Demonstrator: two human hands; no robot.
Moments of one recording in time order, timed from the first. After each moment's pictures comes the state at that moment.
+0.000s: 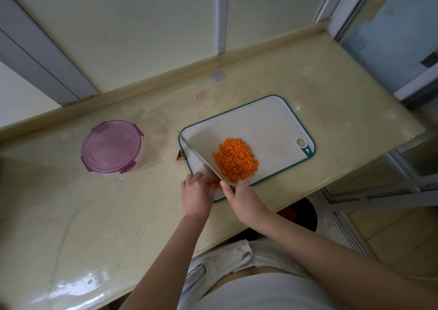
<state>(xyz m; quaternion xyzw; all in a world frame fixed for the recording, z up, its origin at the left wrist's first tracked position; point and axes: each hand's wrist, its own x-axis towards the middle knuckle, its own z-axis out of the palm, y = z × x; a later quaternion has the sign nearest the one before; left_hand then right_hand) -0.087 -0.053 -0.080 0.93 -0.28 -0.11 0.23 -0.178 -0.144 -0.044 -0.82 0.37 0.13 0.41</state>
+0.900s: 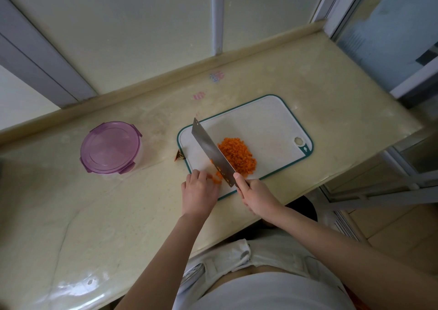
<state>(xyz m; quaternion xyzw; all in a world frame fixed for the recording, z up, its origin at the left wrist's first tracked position) -0.090 -0.054 -0.074 0.93 -0.28 -0.15 0.21 -0.194 -0.166 -0.038 -0.74 0.40 0.09 0.54</state>
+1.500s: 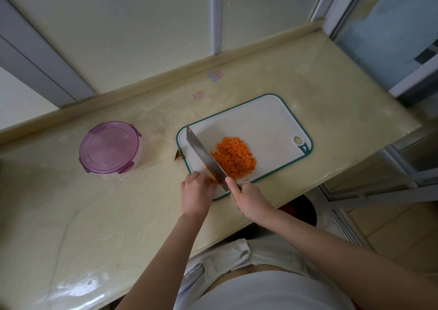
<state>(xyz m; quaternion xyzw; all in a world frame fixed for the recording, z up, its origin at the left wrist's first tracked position) -0.088 -0.053 -0.073 0.91 -0.28 -0.16 0.26 -0.187 -0.149 -0.042 -0.75 0.40 0.10 0.51</state>
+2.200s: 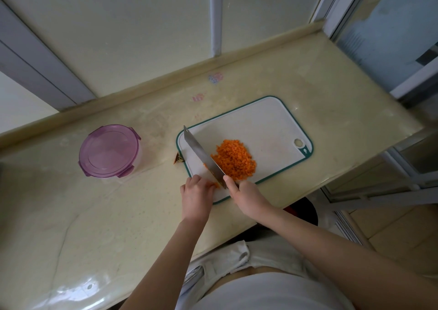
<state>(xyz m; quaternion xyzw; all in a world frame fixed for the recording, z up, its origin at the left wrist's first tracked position) -0.090 -0.051 -0.074 0.92 -0.28 -0.14 0.24 -0.175 -0.157 -0.036 -0.77 0.39 0.11 0.49</state>
